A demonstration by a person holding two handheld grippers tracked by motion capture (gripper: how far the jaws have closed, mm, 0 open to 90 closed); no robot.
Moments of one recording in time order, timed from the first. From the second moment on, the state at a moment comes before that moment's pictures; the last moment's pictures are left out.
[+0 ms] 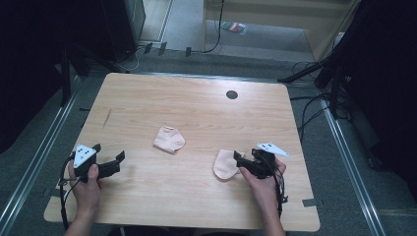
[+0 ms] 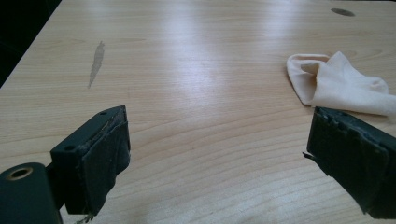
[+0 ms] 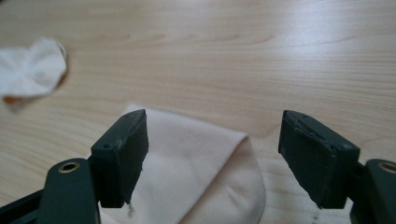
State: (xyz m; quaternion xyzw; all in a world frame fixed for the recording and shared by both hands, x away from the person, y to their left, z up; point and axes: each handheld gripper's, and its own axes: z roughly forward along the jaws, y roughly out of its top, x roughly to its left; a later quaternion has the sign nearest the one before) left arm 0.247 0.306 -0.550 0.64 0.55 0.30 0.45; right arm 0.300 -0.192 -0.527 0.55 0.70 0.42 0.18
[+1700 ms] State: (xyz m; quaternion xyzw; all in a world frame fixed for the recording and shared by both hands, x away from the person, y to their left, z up) left arm 0.214 0.194 -0.523 0.71 0.44 0.20 0.51; right arm 0.223 -0.087 -0.494 0.46 0.70 0.49 0.24
